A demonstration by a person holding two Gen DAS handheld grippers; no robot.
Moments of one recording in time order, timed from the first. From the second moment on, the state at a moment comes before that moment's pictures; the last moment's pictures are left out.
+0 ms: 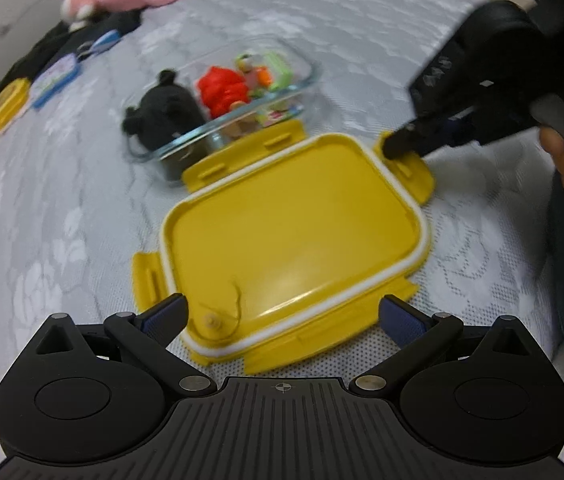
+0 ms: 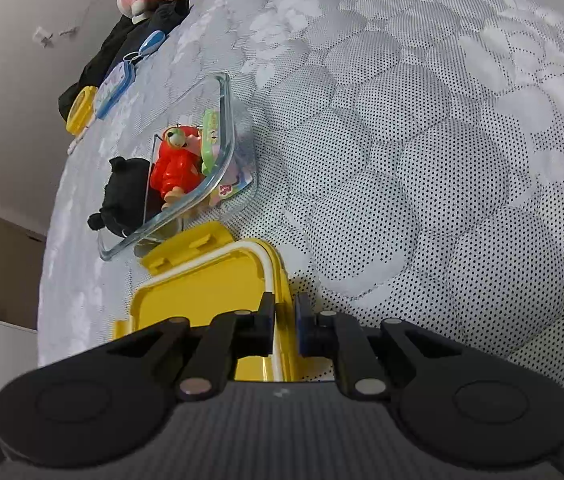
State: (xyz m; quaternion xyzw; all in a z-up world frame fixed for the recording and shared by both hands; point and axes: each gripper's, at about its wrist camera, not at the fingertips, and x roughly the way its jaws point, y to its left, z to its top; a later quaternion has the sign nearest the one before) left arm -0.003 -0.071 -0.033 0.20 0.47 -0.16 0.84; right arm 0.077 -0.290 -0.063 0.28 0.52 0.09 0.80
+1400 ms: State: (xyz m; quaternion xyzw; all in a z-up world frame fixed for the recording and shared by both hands) left arm 0.013 -0.027 -0.033 0.03 0.47 -0.16 0.87; right arm 0.063 -0.272 -0.043 0.22 0.50 0.07 0.83
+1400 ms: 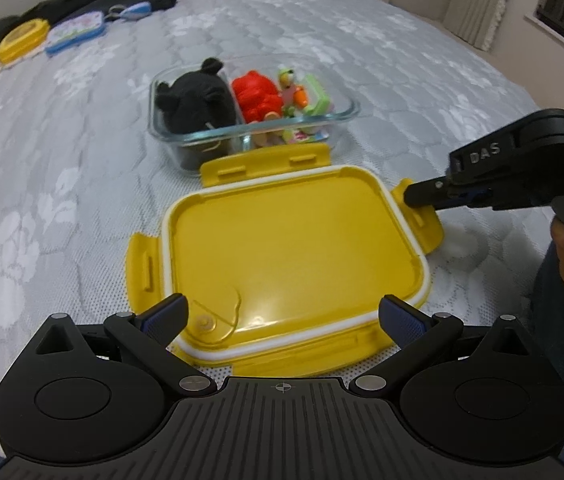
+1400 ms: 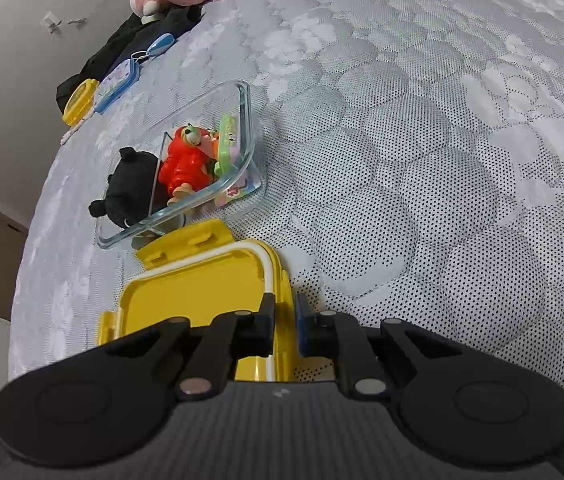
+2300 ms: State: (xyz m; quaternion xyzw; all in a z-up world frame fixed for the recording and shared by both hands) left arm 0.011 -0.047 0.018 0.09 0.48 -0.11 0.86; right arm 0.054 -0.251 -0.034 0.15 0.52 0.05 0.84
